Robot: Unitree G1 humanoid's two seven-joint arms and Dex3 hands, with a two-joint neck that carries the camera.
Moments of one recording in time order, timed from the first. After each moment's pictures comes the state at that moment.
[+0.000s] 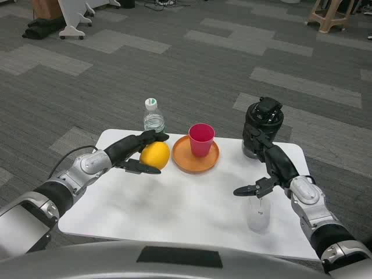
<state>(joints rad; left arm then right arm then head) -0.46 0.37 -0.48 0.92 0.01 -0.46 -0.25 -0.26 -0.38 0.28 0.83 0.22 -0.58 0.24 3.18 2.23</state>
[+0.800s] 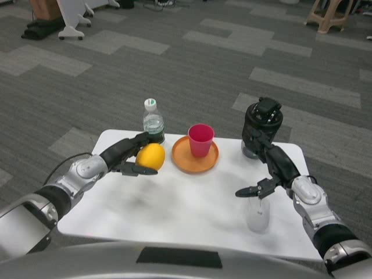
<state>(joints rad) -0.47 0.37 -0.54 1.02 -0.13 -0.50 -0.22 -0.26 -0.40 0.29 0.83 0.22 -0.57 0.24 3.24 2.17</state>
